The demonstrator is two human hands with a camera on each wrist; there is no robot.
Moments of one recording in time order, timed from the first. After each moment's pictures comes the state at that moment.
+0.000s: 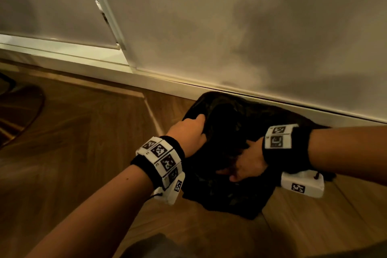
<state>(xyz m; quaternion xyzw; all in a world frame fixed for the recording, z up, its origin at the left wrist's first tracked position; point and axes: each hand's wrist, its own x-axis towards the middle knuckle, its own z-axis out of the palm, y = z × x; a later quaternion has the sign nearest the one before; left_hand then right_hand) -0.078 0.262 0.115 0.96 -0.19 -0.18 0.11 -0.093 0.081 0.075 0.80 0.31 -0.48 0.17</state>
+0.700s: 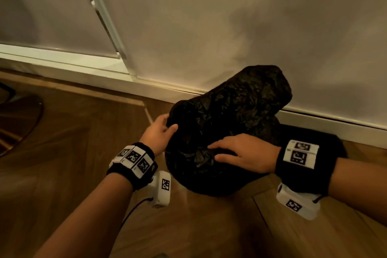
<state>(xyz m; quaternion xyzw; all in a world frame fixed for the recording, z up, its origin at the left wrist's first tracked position) -0.042 0.331 0.074 0.89 0.07 -0.14 0.43 -0.073 0.074 0.087 0.90 0.34 -0.20 -0.17</state>
